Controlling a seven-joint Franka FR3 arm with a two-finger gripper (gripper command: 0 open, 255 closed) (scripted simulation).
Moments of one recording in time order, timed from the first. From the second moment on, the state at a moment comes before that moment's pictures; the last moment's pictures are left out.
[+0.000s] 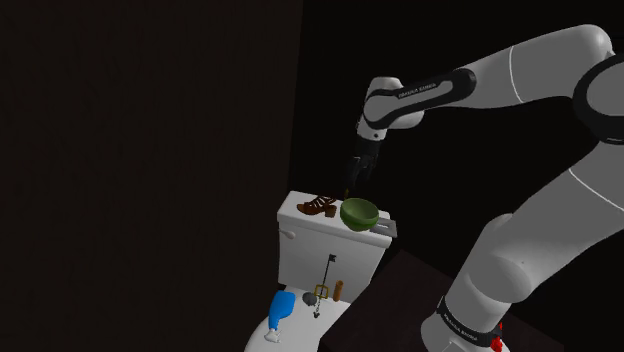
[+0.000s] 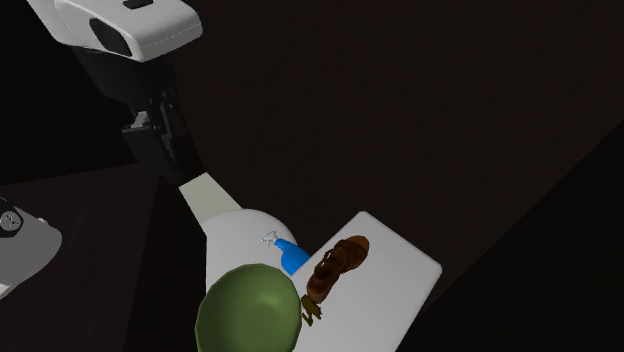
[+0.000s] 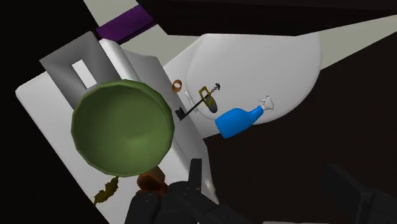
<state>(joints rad) -0.04 -0.32 -0.21 -2.40 0.00 2.07 -0.25</state>
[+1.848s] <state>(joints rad) -0.16 0.65 -0.20 -1.73 0.33 2.38 -0.67</state>
